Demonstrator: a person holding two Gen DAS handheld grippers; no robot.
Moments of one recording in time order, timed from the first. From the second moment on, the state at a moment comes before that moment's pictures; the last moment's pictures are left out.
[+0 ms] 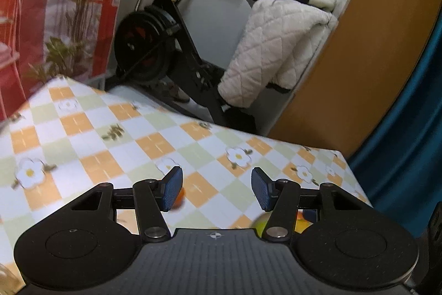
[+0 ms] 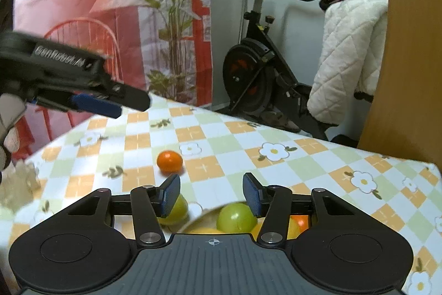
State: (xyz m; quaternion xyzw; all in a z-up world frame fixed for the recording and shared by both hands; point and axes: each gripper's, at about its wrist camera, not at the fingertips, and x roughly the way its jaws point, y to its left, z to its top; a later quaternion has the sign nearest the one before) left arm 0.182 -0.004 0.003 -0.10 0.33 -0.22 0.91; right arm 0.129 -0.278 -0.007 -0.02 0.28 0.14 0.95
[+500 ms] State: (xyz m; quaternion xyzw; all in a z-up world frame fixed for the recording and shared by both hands) left arm 0.200 0.002 -0.028 -0.07 0.37 -0.24 0.90; right arm 0.153 -0.225 -0.042 -0.07 0.34 0.19 0.92
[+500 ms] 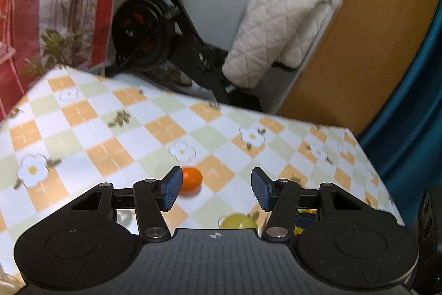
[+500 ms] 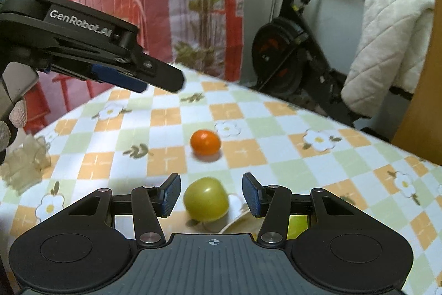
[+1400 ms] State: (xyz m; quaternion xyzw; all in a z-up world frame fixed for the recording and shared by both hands) left arm 0.208 -0.015 -0.096 -0.08 0.44 -0.29 0.85; right arm 0.178 -0.219 -0.073 -0.05 0.40 0.21 0.89
